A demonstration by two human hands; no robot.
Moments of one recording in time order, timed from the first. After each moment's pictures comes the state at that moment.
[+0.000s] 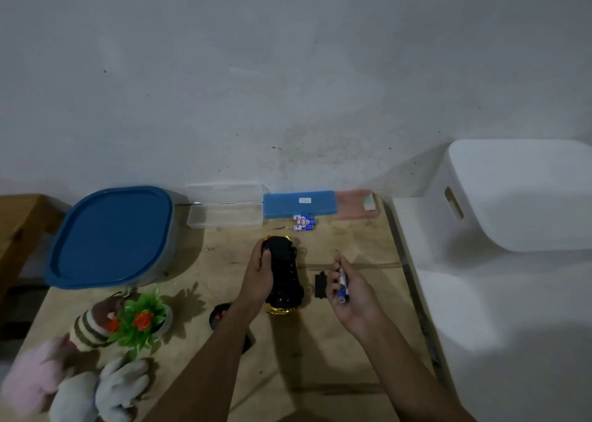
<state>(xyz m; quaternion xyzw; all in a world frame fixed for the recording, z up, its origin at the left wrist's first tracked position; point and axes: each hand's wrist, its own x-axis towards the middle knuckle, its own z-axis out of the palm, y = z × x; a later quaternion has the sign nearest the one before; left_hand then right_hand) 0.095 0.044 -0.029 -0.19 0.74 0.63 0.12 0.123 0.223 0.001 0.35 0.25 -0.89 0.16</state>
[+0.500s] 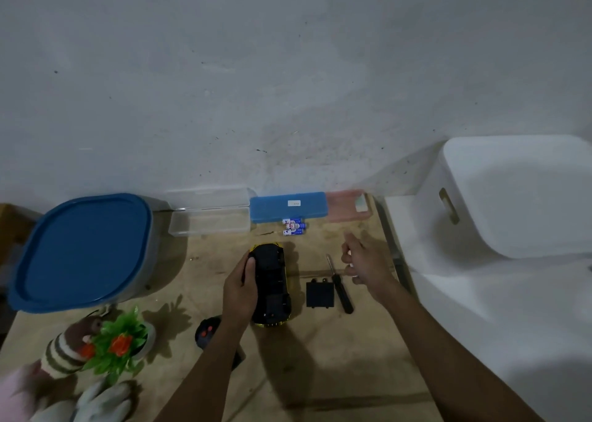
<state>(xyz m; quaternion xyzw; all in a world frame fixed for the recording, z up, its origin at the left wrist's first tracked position) 0.091 0.037 -0.056 -0.19 0.79 0.58 0.01 0.060 0.268 0.009 0.27 0.72 -0.61 0.18</state>
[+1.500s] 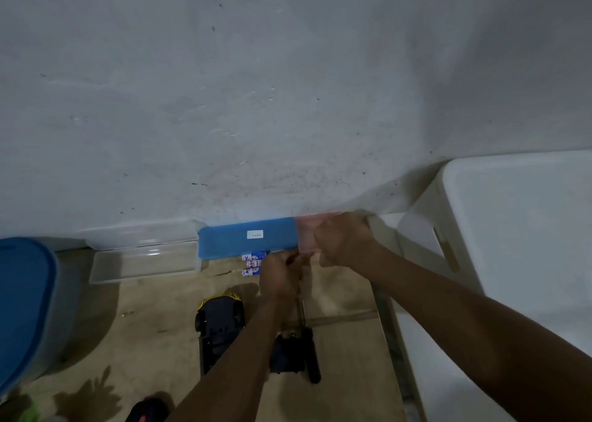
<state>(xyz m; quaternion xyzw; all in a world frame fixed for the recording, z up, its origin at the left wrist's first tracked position) -0.032 0.178 -0.075 -0.19 0.76 0.60 0.15 -0.086 0.304 0.002 -0.22 0.95 0.15 0.18</state>
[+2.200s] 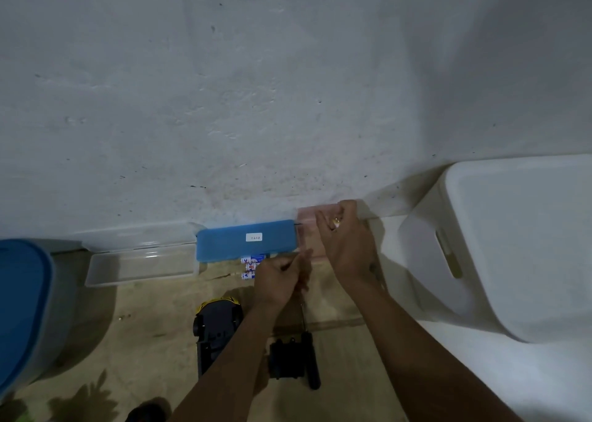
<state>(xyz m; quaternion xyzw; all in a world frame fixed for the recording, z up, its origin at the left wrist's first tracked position) -0.030 0.166 -0.072 -0.18 0.75 0.61 0.19 -0.071 0.295 -0.022 0.16 0.93 -0.31 -0.05</state>
